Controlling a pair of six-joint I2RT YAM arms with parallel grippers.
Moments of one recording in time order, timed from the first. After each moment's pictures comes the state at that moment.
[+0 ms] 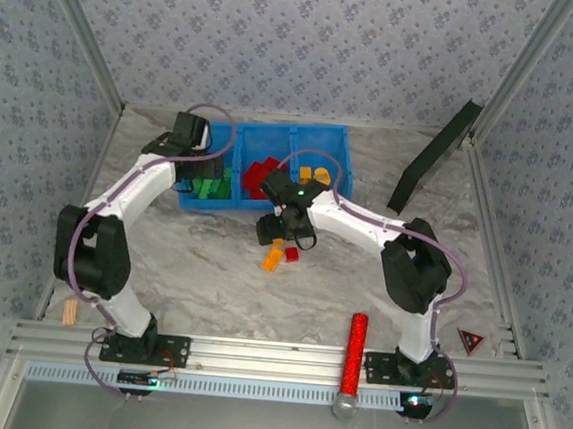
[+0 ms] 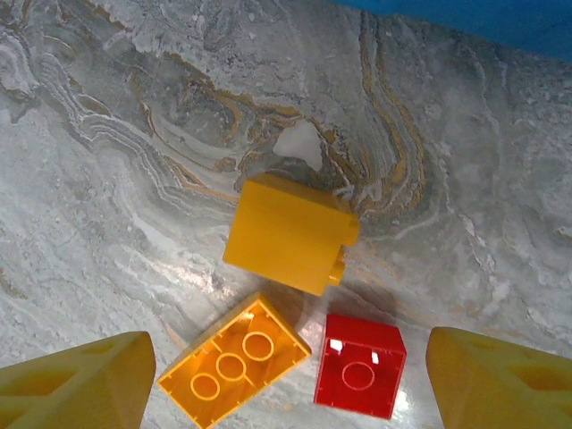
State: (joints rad) left arm -0.24 1.60 1.33 -0.61 -0.13 -0.24; right arm 0.84 1.94 1.53 -0.84 0.01 0.45
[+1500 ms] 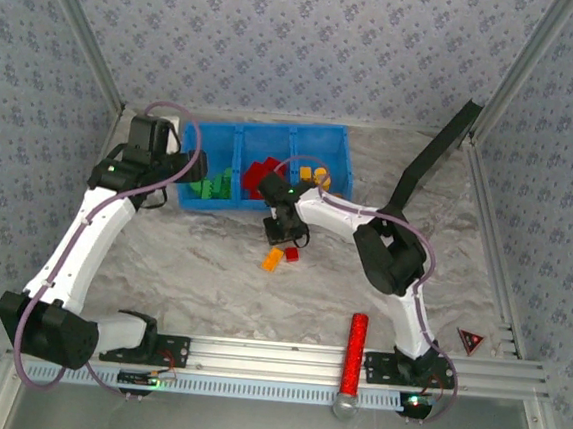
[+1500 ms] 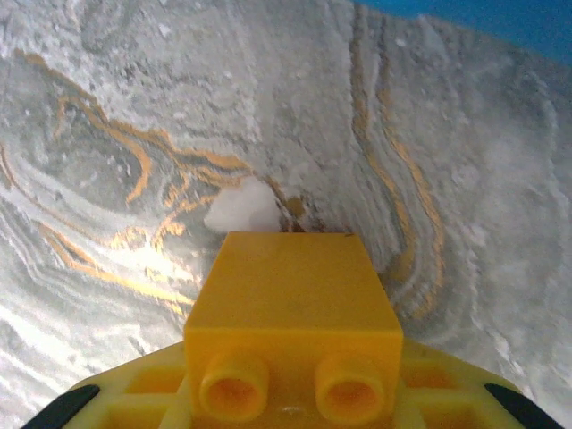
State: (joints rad) left arm -0.24 1.23 1.28 -0.78 -0.08 -0.27; right arm 0.80 2.10 1.58 -0.81 0.00 0.36
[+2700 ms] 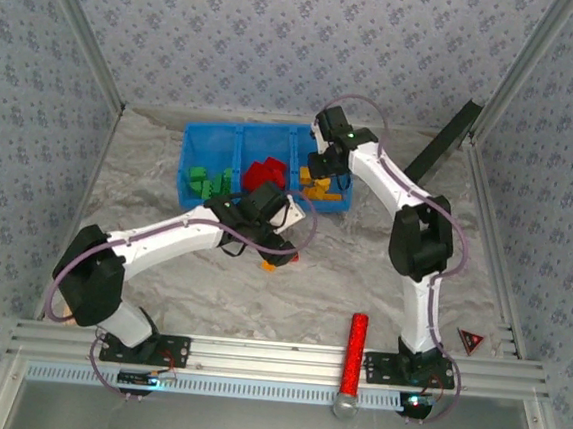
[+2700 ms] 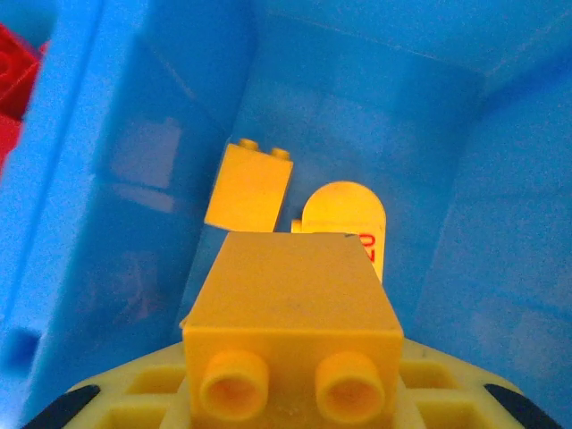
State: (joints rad) left arm -0.87 1.55 1.13 -0.60 0.08 0.10; right arm 0.46 2.16 1.95 -0.86 0.03 0.06
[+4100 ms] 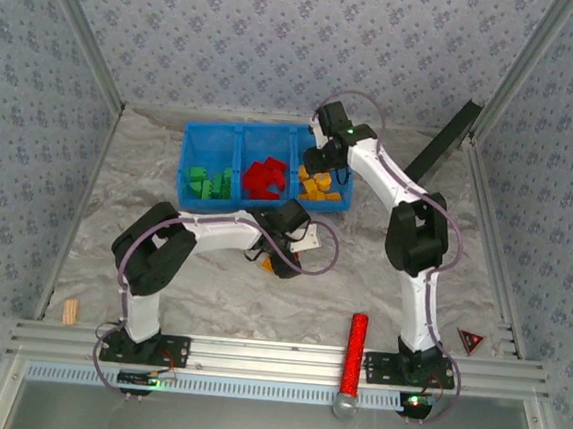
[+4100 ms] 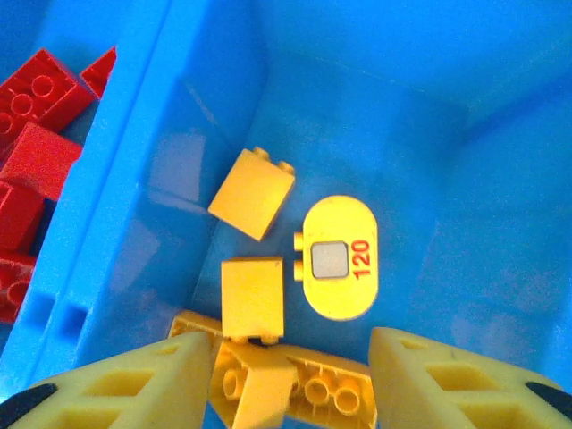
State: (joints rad) left arm -0.89 1.90 1.20 -0.50 0.04 0.35; right arm 0.45 2.07 1.89 -0.83 0.01 0.03
